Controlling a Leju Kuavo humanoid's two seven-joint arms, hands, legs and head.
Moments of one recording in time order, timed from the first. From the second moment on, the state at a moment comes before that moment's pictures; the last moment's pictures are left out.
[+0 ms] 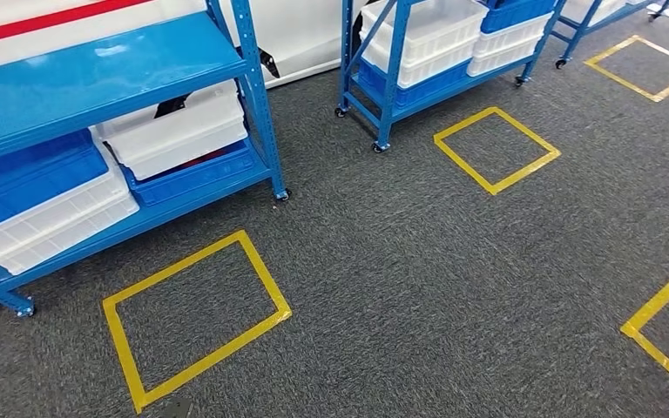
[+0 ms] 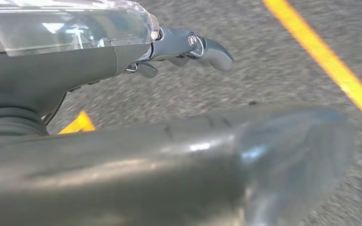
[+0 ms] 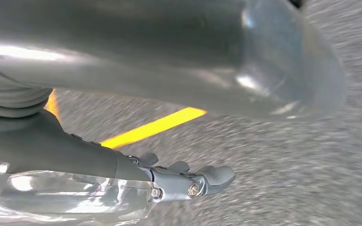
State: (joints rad) left arm -0.09 -0.15 1.24 -0.20 -1.13 0.09 -0.41; right arm -0.12 0.09 -0.69 -0.22 0.93 -0.15 -0.30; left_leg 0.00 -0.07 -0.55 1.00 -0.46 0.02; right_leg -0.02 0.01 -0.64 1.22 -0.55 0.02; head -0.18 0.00
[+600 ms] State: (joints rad) left arm -0.08 -0.13 1.28 -0.20 -1.07 0.12 -0.38; right arm -0.05 0.11 -0.65 -0.20 0.93 -0.22 -0.05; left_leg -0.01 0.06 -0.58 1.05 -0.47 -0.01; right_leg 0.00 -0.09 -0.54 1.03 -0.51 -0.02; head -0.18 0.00
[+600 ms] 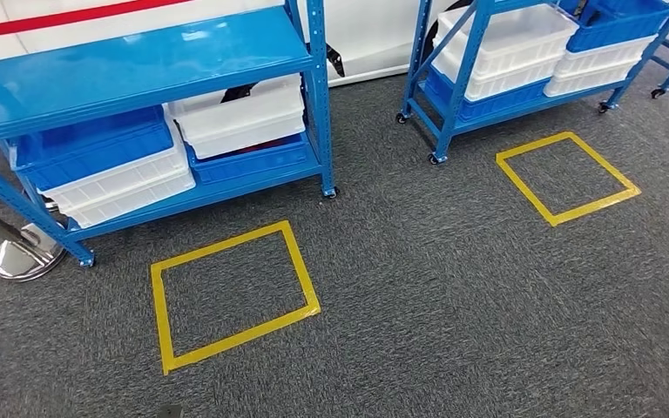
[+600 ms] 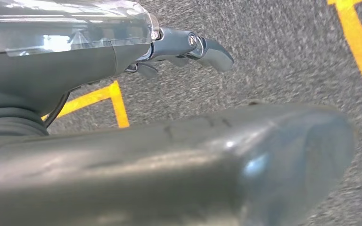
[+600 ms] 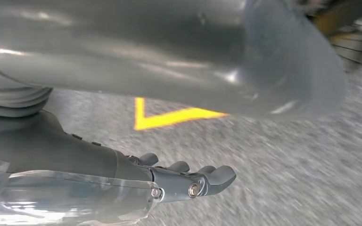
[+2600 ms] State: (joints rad) left arm -0.08 -0.12 1.29 -0.20 -1.08 0.10 -0.42; right arm -0.05 0.10 -0.76 -0.20 0.89 -0.27 -0.08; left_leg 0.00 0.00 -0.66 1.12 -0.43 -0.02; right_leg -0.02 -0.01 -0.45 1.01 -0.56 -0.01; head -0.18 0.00
